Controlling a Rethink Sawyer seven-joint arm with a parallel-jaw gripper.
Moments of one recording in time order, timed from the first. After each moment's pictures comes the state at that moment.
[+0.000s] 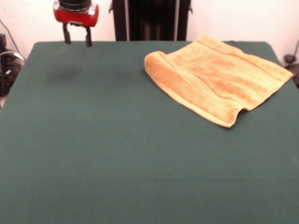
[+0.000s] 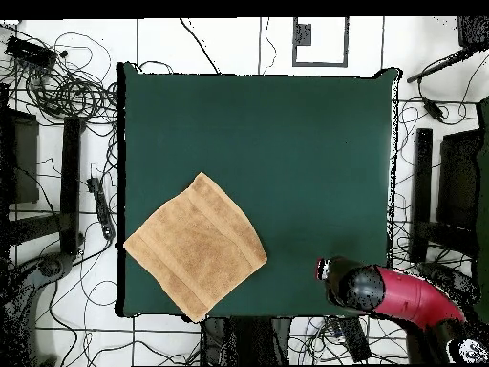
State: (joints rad) arm -0.69 -0.68 0.07 1.89 -0.49 0.45 1.65
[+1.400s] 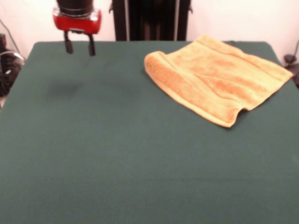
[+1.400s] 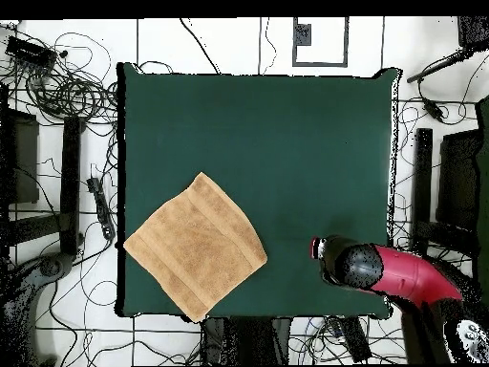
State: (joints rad) arm -0.65 -0.68 0.12 1.84 -0.43 0.50 1.65
